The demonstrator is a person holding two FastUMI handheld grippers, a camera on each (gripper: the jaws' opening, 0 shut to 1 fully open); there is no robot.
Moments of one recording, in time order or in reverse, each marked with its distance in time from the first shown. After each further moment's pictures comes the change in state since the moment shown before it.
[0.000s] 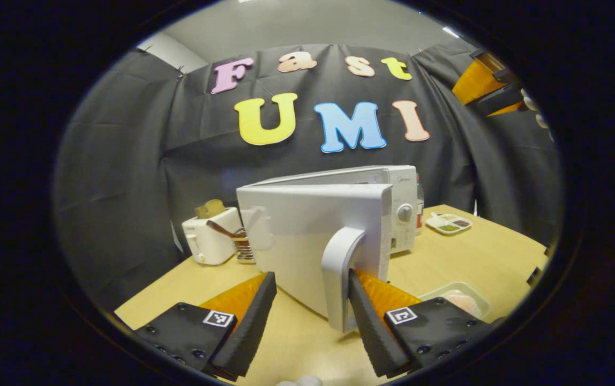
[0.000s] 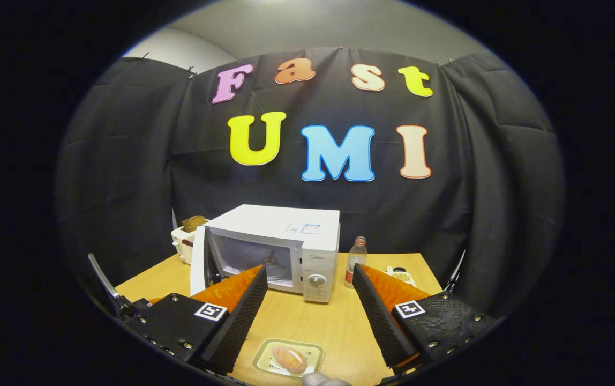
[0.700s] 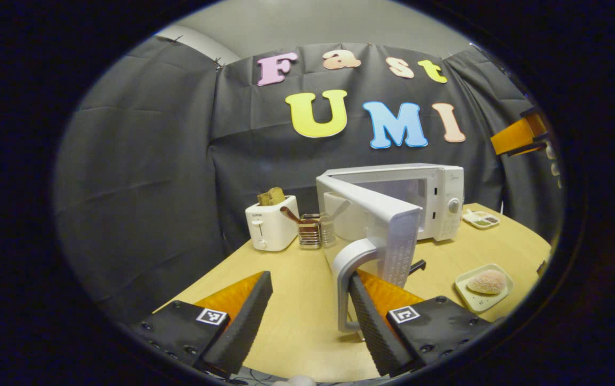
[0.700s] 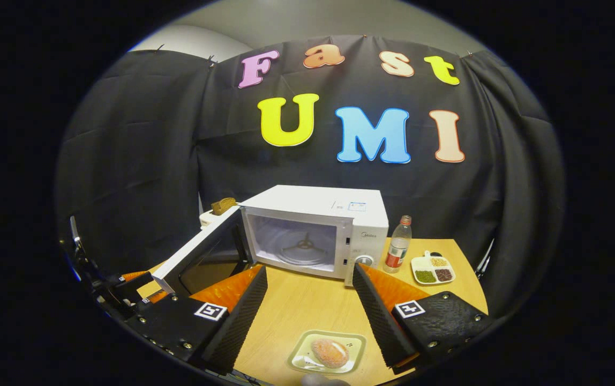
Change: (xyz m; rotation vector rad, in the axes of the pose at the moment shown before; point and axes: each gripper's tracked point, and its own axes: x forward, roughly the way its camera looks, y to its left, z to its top) left arm -0.054 0.135 -0.027 -0.081 0.055 0.104; right arm 0.017 0.080 -0.055 -0.010 0.062 0.124
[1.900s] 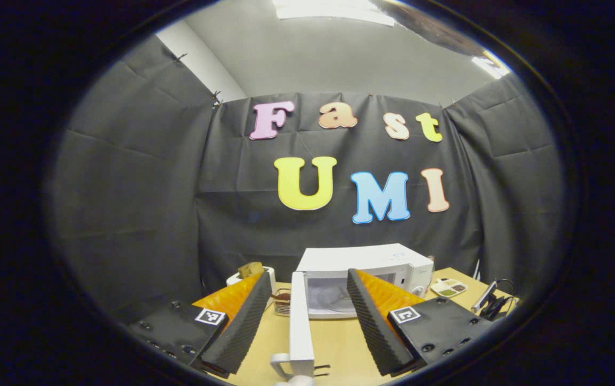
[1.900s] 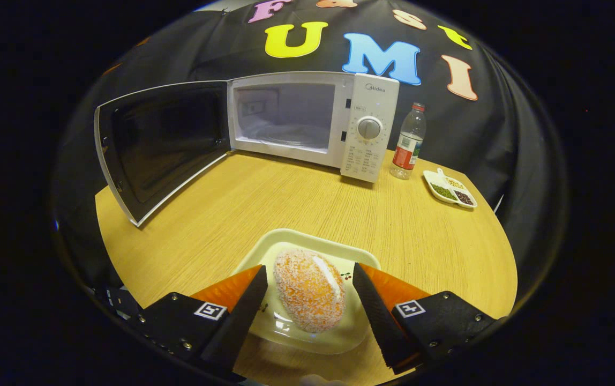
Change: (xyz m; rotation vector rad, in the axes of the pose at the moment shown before) left arm -0.033 -0.037 0.219 -0.067 -0.261 -0.086; right arm 0.040 -0.050 -0.254 -0.084 0.361 -0.022
